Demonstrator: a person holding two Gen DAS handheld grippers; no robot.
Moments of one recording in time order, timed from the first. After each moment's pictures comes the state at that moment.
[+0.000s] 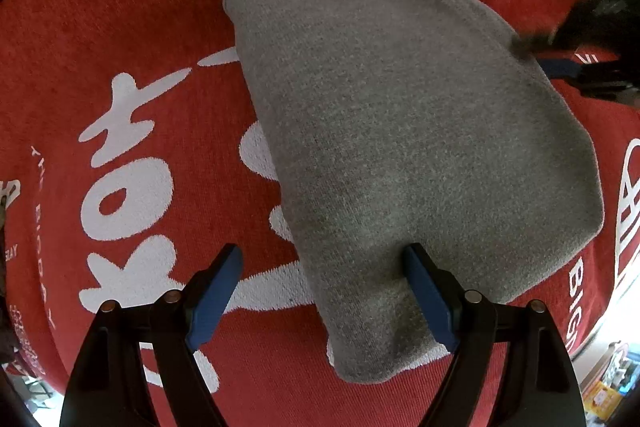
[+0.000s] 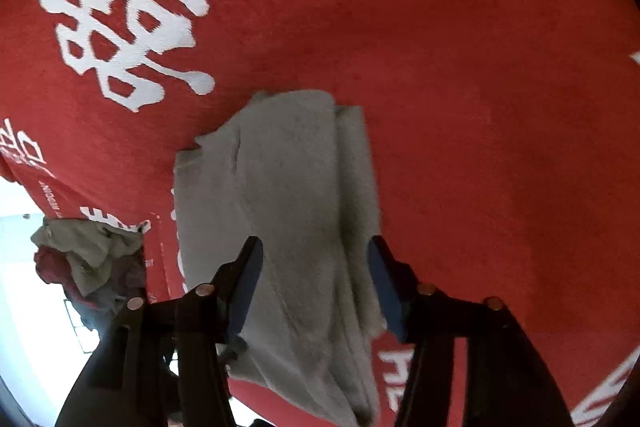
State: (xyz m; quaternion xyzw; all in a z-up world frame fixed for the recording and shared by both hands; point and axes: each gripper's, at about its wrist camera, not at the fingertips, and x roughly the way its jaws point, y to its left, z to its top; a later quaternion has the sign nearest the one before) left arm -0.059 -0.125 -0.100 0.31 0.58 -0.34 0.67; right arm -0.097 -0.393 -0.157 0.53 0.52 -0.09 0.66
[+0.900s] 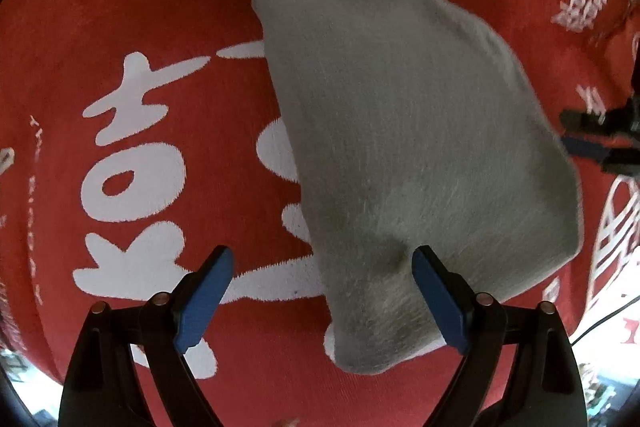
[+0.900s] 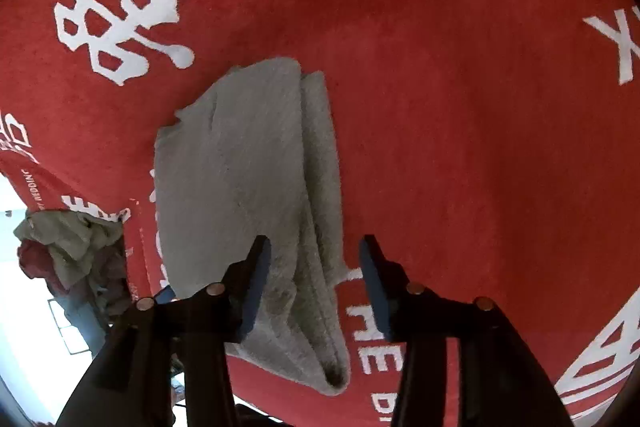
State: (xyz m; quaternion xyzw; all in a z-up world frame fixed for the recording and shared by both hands) left arm -0.025 -0.105 -0.083 0.25 0.62 -0.33 0.67; right arm -0.130 -0.382 -0.140 0.53 0.53 -0.09 0.66
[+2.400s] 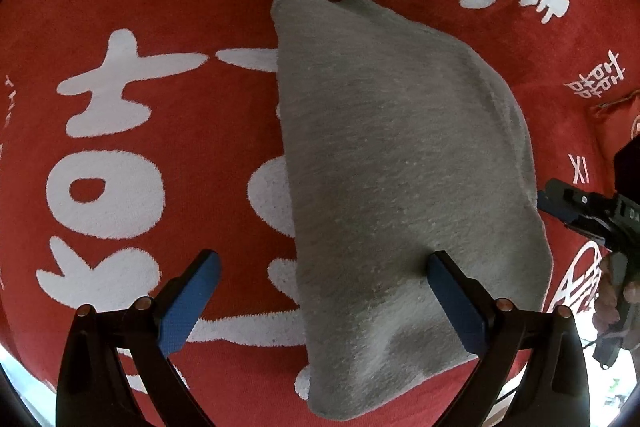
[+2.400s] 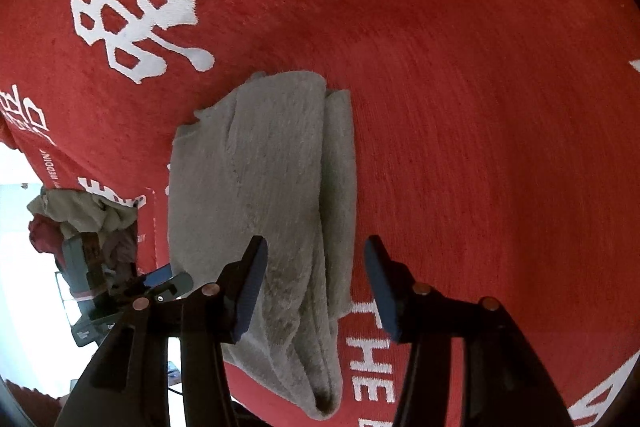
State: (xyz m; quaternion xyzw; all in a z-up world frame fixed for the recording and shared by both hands) left arm 0.023 -0.115 -0.098 0.16 0.67 -0.31 0.65; right arm -0.114 -0.401 -0.153 0.52 0.51 -0.04 0.68
